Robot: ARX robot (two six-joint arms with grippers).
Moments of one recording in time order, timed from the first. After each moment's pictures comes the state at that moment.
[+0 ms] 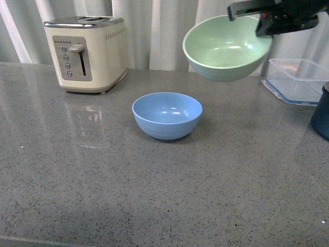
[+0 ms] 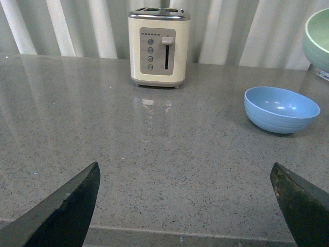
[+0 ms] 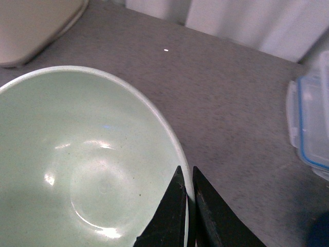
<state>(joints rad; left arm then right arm) 0.00 0.00 0.02 0.00 0.00 -0.01 0.30 1.77 1.45 -0.15 0.10 -0.07</state>
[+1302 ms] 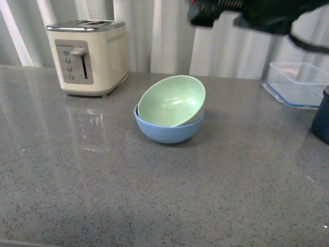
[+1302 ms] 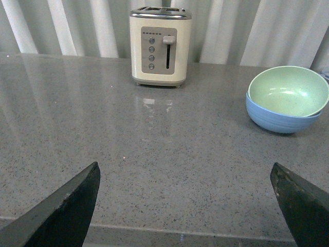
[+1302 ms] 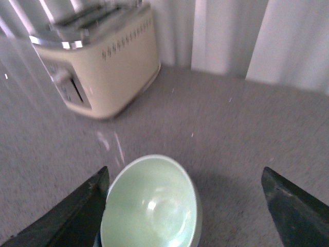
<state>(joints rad) 0.00 0.00 0.02 0.00 0.00 -0.01 0.36 1.68 1.20 0.26 -0.05 0.08</state>
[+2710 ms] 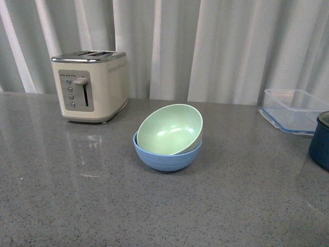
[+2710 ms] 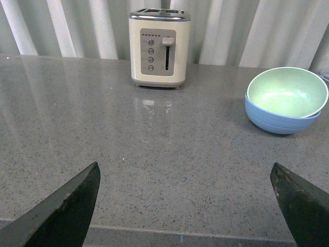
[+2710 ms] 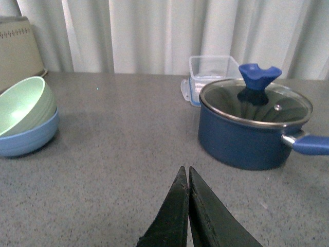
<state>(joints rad) 0.00 0.00 0.02 0.00 0.00 -0.01 0.00 0.70 0.01 0.68 0.00 0.00</state>
